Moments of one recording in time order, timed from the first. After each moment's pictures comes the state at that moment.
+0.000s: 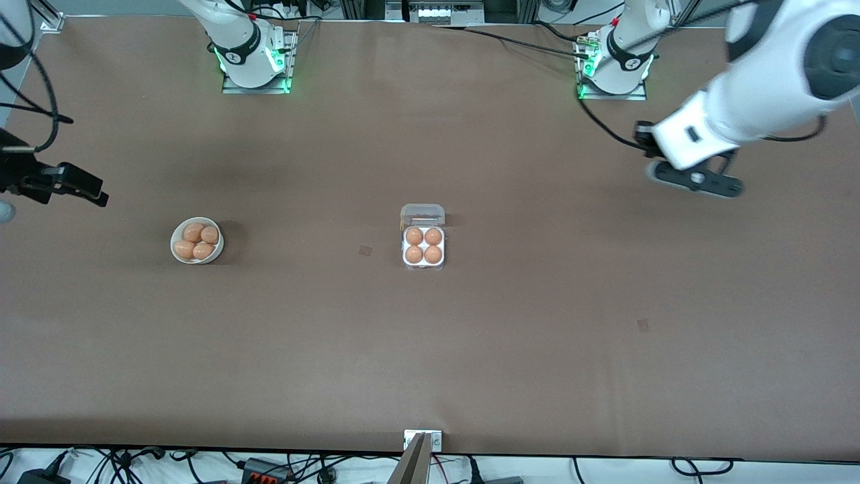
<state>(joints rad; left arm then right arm) -0.03 0.08 -0.26 -1.62 -0.06 1.40 -0.06 -0.02 0.07 -0.02 -1.61 0.00 1.71 0.00</state>
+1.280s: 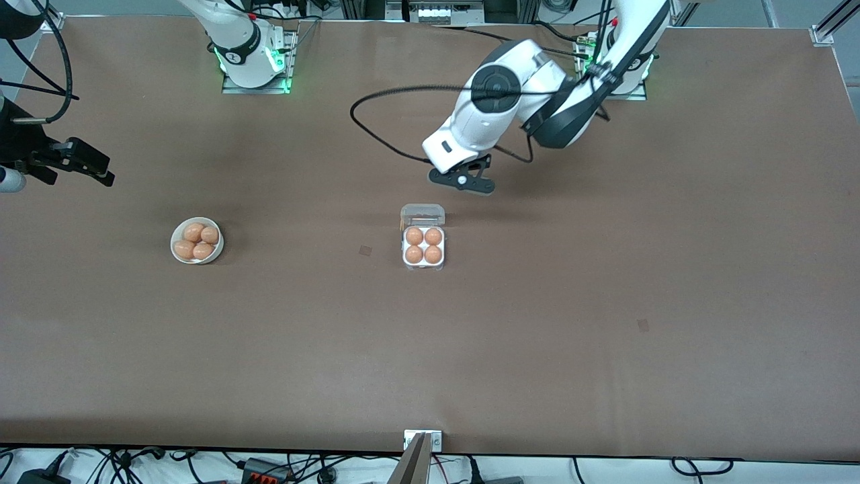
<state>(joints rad) -0.25 0.43 -0.58 -1.80 -0.02 2.18 -0.64 -0.02 -0.01 -0.01 -1.70 0.00 1.73 -0.02</state>
